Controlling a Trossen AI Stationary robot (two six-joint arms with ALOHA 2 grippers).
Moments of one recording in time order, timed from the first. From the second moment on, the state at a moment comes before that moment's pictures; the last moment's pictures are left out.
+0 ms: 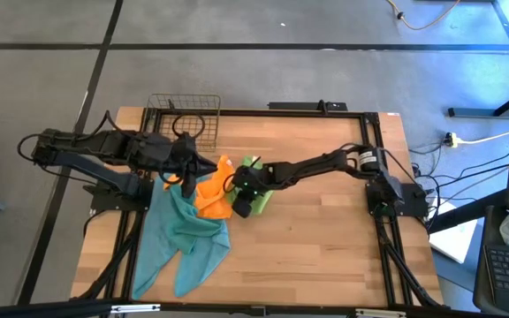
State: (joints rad) left arm -0.15 1.02 1.21 -0.67 -0.25 -0.47; right arm -0.01 2.16 1.47 -0.23 -0.10 0.53
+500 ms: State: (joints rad) left arm -0.15 1.02 1.21 -0.68 -0.25 -0.47; right arm -0.07 2.14 1.55 -0.14 -0.16 0.36
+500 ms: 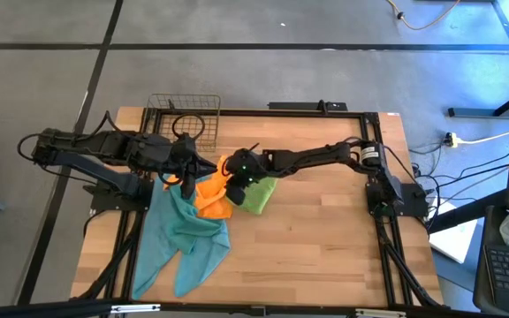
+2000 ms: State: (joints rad) left arm -0.15 1.02 1.21 -0.67 -0.44 -0.56; right arm -0.06 1.90 1.44 -0.74 -0.04 0.26
